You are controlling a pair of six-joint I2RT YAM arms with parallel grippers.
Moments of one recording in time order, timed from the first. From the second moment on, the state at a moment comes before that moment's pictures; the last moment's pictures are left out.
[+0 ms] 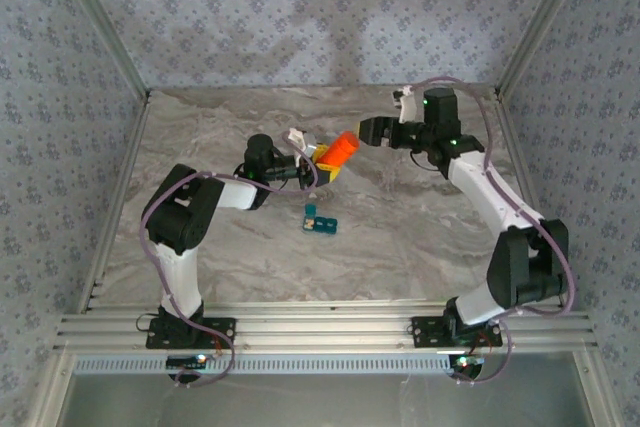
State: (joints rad) left arm -0.48 1.97 0.96 0.96 0.91 -0.10; right arm 0.23 1.52 1.22 -0.24 -0.66 0.31
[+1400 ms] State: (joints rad) left arm -0.46 1.97 0.96 0.92 0.92 -0.10; right arm 0.38 1.64 1.27 -0.24 -0.55 0.54
